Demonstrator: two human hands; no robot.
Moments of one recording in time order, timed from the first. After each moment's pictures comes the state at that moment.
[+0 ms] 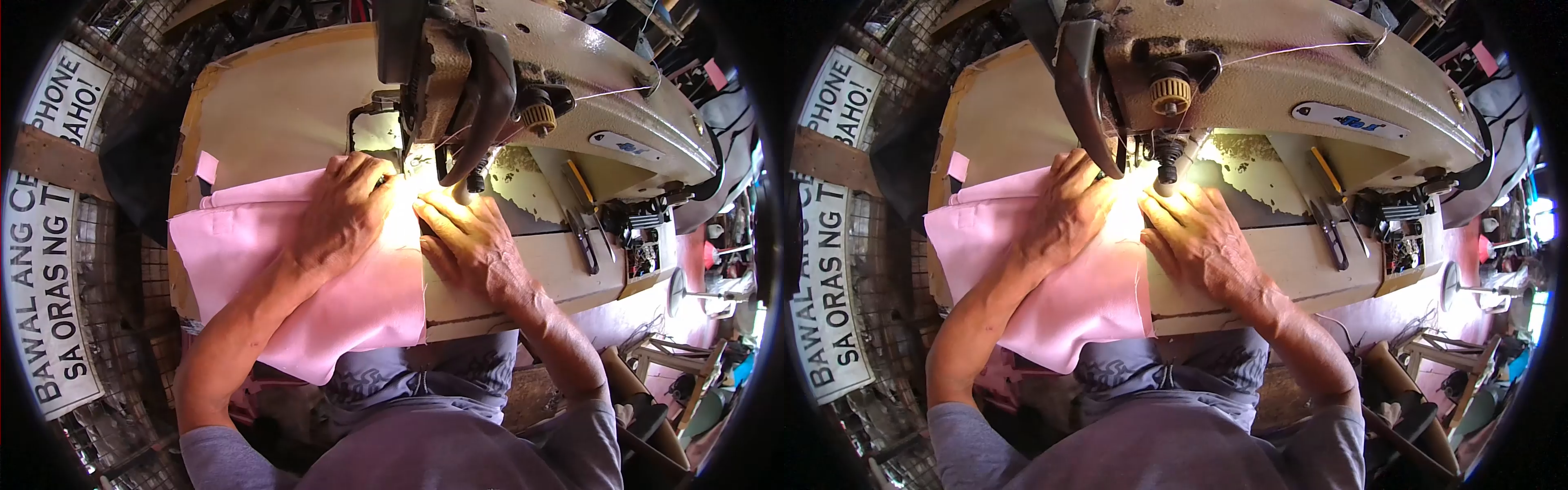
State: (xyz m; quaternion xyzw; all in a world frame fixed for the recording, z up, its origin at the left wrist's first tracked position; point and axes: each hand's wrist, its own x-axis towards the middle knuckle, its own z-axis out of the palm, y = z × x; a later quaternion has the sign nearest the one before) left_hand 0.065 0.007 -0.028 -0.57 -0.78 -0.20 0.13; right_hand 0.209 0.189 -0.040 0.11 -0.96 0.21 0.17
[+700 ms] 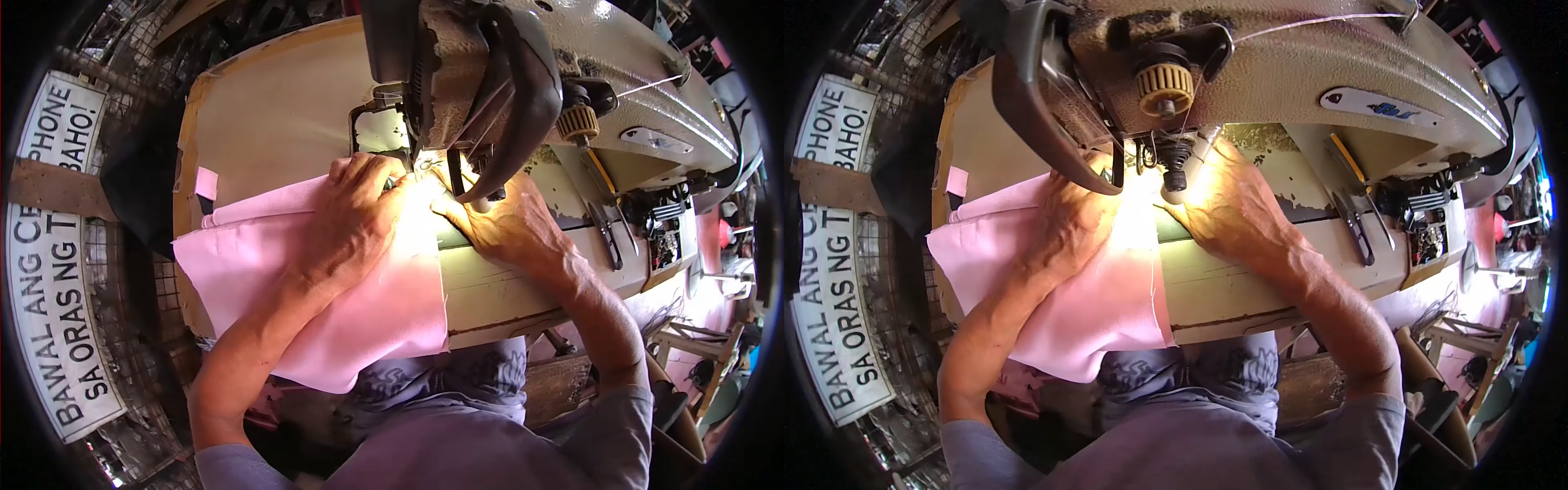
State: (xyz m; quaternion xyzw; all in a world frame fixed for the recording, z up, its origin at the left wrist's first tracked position) left_hand 0.061 0.008 -0.027 -0.57 -0.80 -0.18 0.08; right_hand 0.169 0.215 -0.031 0.12 -0.94 0.24 0.22
